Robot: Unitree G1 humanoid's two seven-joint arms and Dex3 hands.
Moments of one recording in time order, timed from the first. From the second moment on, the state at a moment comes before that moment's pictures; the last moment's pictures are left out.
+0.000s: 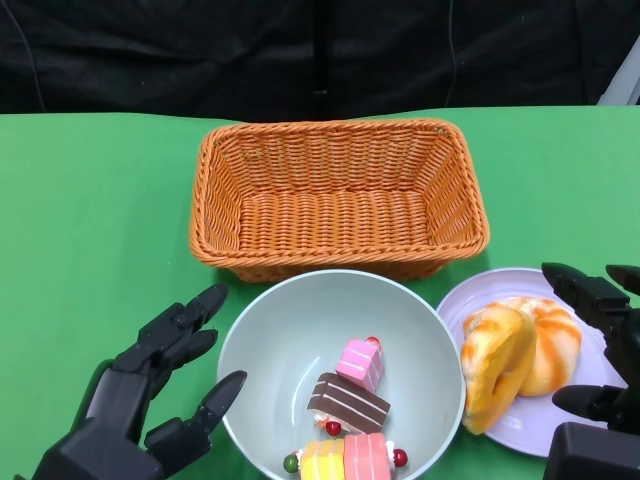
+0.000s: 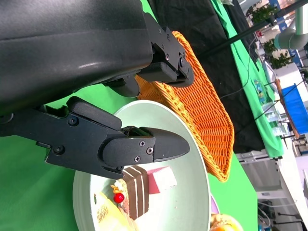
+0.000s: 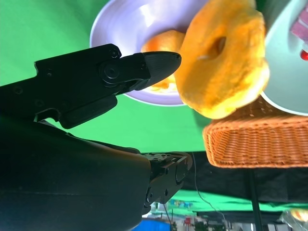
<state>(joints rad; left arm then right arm) 0.33 0.10 -0.06 -0.36 0.11 -0.01 -0.07 0.20 -0.42 0.11 -0.55 -0.92 0.22 0.31</state>
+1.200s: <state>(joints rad) 0.03 0.64 0.04 -0.05 0.84 -0.96 0.06 0.41 -0.20 0.06 -0.64 -0.55 -0.09 0.06</state>
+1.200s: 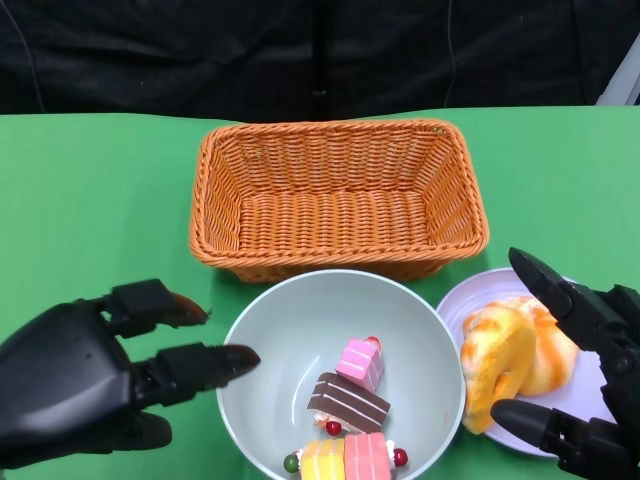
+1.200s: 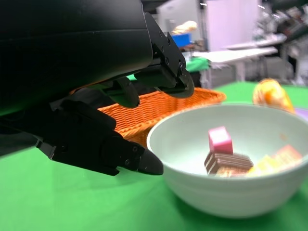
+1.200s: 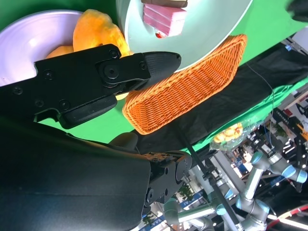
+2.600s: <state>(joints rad) -0.53 0.67 -0.81 0.51 1.42 -0.75 1.14 0.42 -0.12 0.07 -0.67 -0.57 -0.08 0.03</state>
